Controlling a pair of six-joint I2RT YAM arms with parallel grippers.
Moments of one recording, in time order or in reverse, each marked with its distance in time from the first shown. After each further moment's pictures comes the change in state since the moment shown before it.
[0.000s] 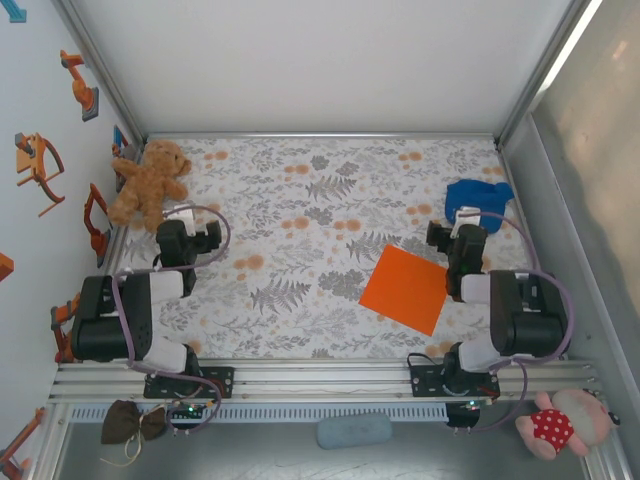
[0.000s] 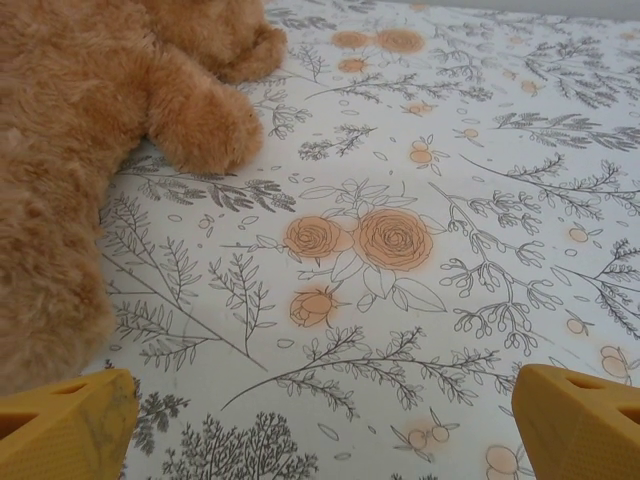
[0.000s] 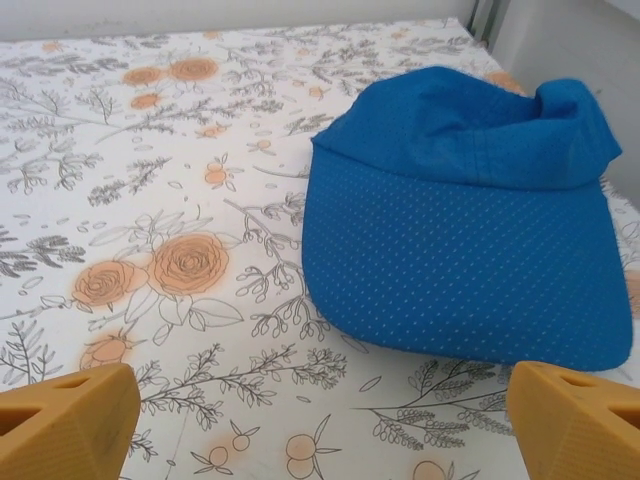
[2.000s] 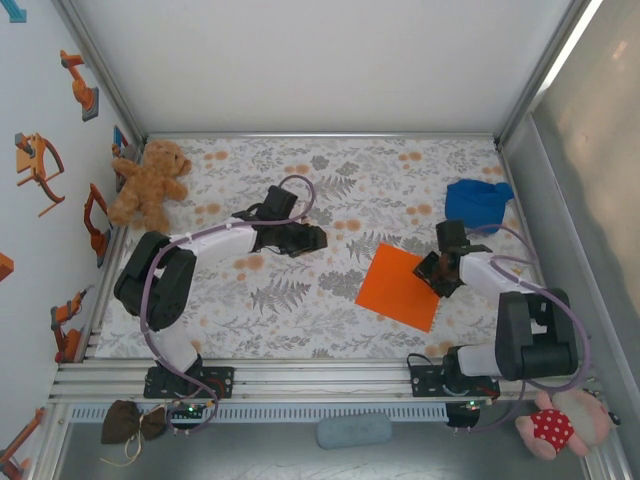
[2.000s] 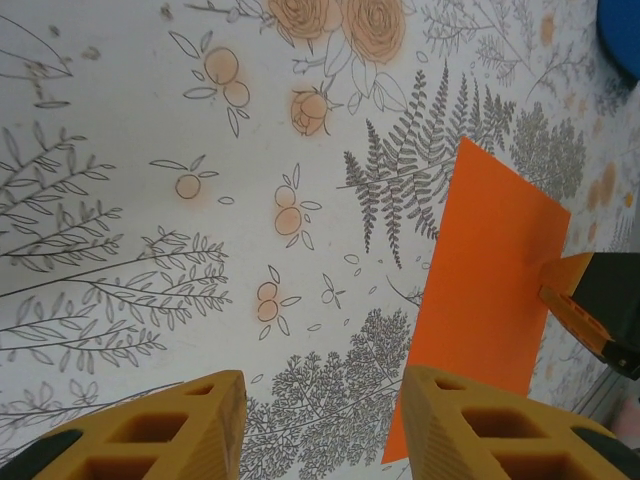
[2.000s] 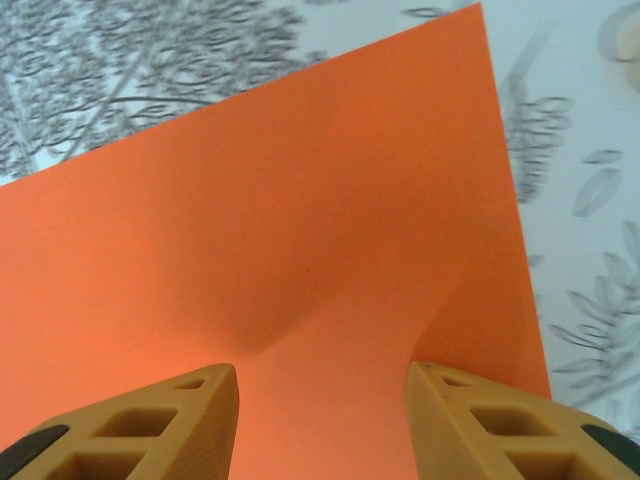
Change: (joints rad) left arm -0.631 0.323 0.676 -0.848 0.517 -0.651; right arm 0.155 -0.089 0.288 -1.268 -0.233 0.797
